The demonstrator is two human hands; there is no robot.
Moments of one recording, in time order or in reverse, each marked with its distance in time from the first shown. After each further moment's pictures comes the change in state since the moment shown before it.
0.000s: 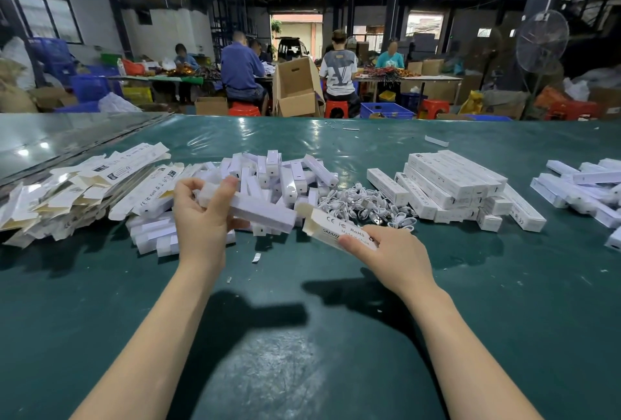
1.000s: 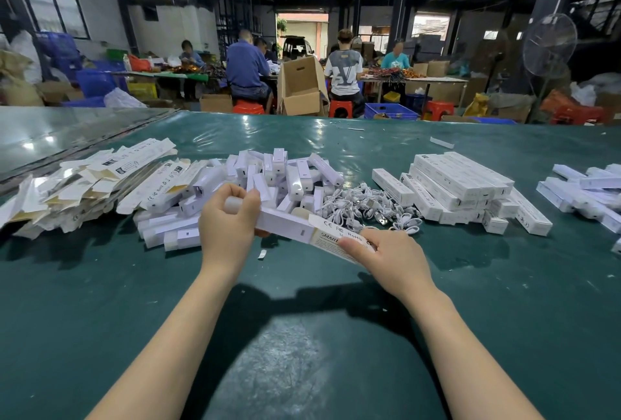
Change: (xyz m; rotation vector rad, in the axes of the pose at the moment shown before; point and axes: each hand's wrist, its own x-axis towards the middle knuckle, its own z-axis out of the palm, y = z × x) left_hand -0.011 -0.011 0.003 0.401 -0.017 0.052; right_hand -0.001 -0.005 0.004 0.016 -0.059 -0.060
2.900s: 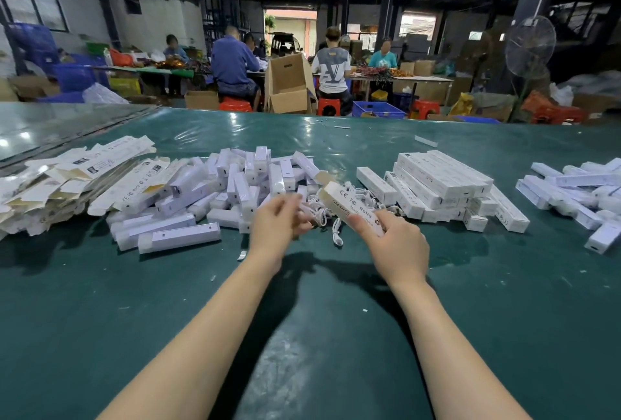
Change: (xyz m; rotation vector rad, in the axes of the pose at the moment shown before) left_hand -0.008 -0.013 0.075 -0.218 -0.305 -0.289; right_hand 0.010 0.022 0.001 0.045 0.360 0.197
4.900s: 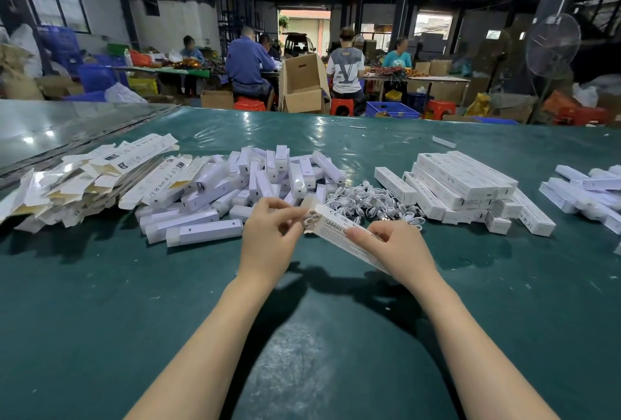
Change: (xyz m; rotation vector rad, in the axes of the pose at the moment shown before) left_hand -0.023 -0.001 -0.043 0.507 0.095 0.433; right_hand -0.005 -0.013 0.001 0.188 -0.306 -0.108
